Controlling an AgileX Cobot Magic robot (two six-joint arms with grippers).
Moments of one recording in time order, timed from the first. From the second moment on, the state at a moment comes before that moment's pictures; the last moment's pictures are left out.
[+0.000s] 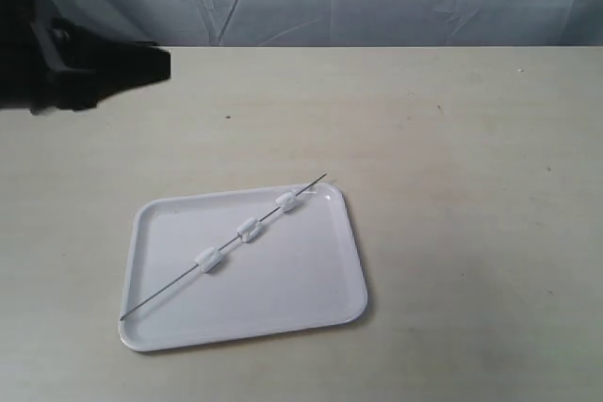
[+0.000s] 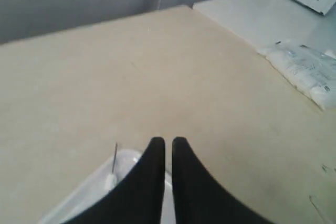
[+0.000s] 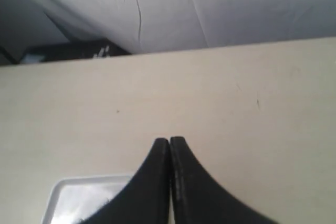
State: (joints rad) left arm -0.09 1.18 -0.75 1.74 -0.87 -1.77; right arm 0.20 1.03 -1.20 0.27 0.84 0.04
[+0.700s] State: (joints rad) left arm -0.18 1.47 -0.45 1.75 -0.55 -1.39; right arm 0.20 1.40 -1.20 0.34 0.99 -0.12
